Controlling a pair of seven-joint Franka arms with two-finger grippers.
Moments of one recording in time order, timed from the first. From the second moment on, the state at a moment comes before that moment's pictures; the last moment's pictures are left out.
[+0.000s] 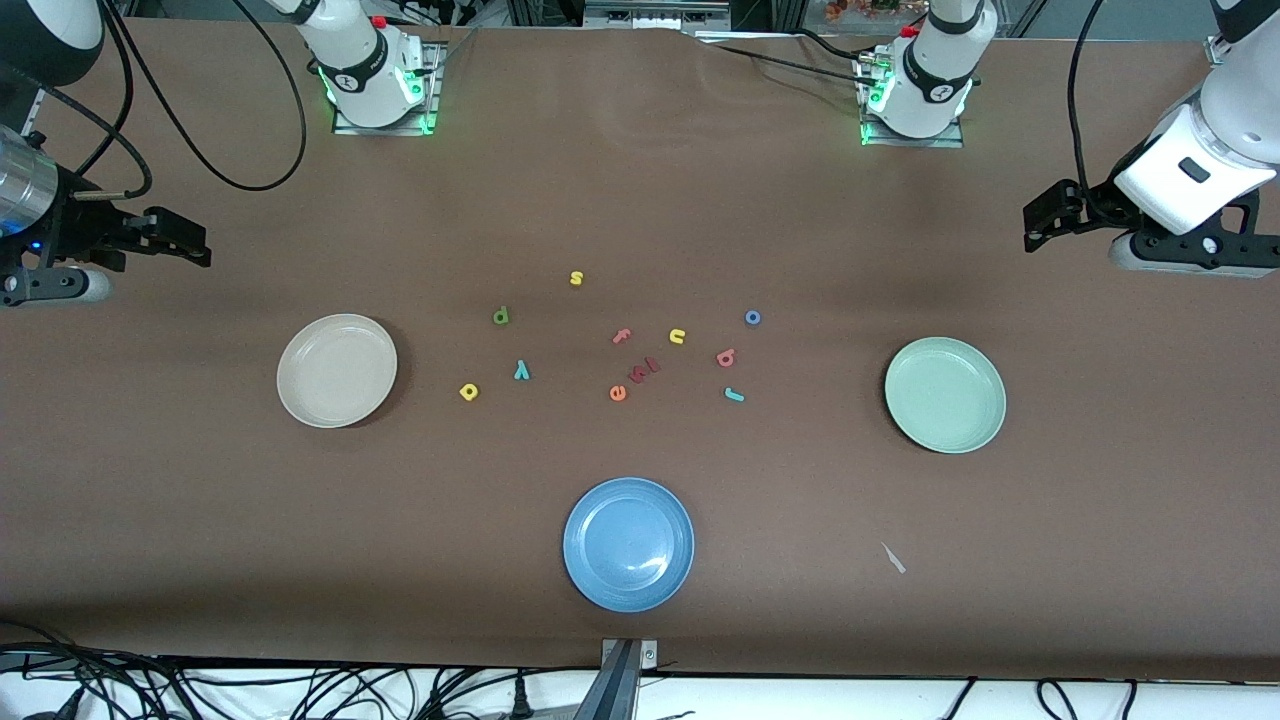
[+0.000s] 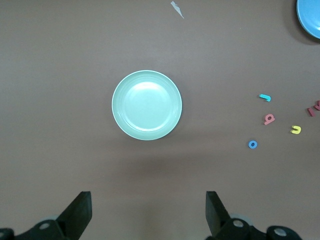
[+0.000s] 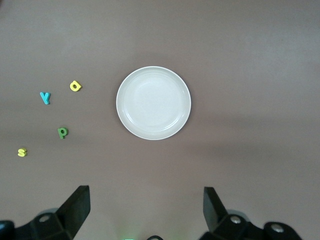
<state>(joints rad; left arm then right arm) 0.00 0.00 -0.11 -1.63 0.01 1.56 -0.06 0.07 0.10 -0.05 -1.56 -0.01 1.54 -0.04</state>
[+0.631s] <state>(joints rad) 0.00 0.00 -0.11 -1.63 0.01 1.56 -0.06 0.06 0.10 -0.05 -1.56 -0.01 1.54 -0.01</state>
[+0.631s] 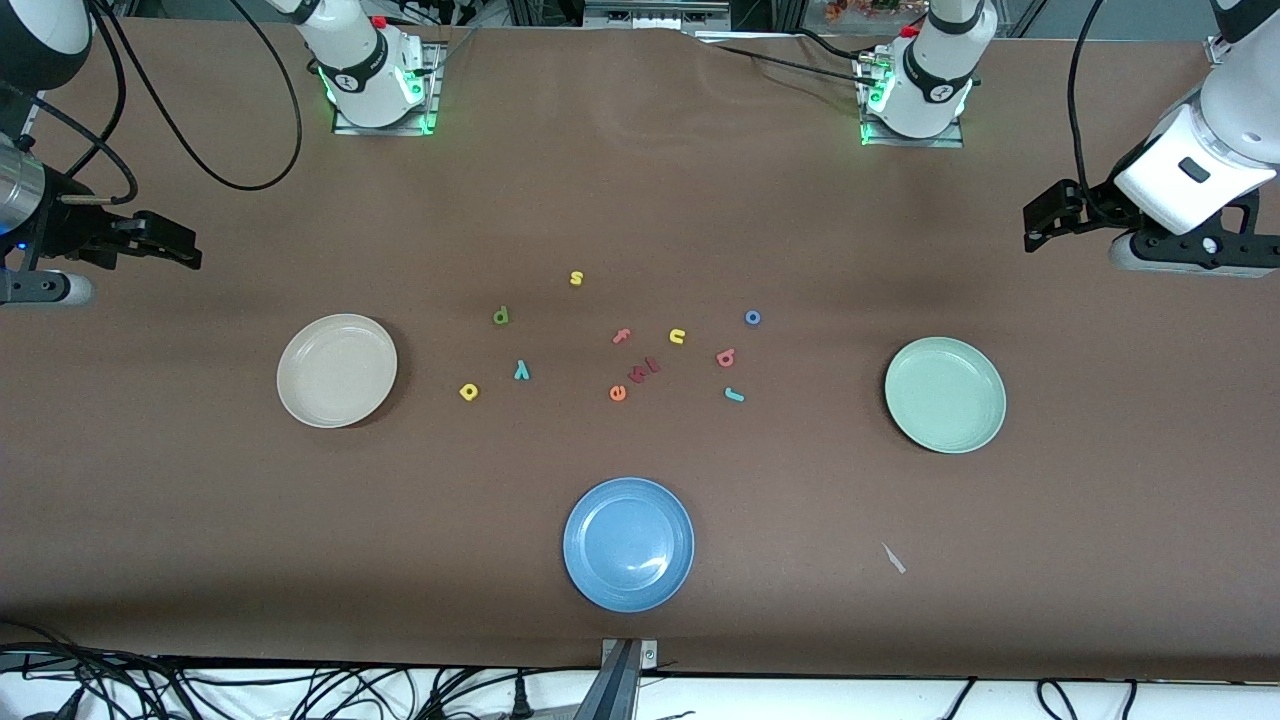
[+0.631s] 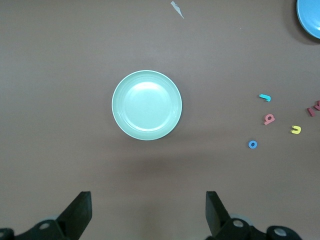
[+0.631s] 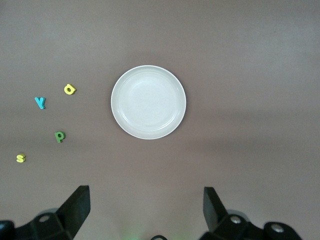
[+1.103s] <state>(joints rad) 0.00 0.00 -0.11 -1.63 0.01 1.56 -0.06 0.05 0.10 -0.05 -1.56 -0.01 1.54 -0.01</state>
